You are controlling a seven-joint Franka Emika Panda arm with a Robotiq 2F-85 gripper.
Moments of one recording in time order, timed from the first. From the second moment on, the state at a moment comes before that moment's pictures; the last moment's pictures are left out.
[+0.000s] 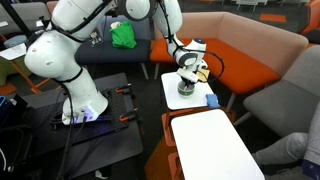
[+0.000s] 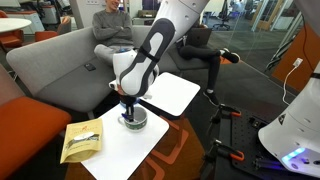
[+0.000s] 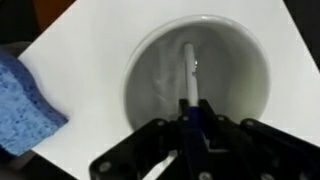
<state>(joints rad) -0.11 0.89 0.17 -1.83 -0.11 2.66 -0.55</state>
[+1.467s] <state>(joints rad) -0.06 0.49 -0.19 -2.11 -0.25 2.55 0.00</state>
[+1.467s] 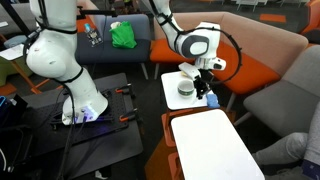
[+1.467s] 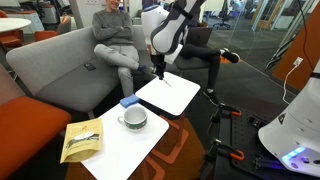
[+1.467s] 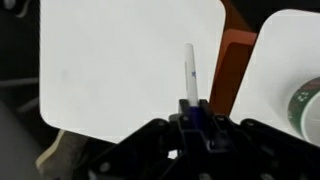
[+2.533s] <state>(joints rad) -0.14 0.71 -0.23 -1.92 -0.16 2.49 0.10</state>
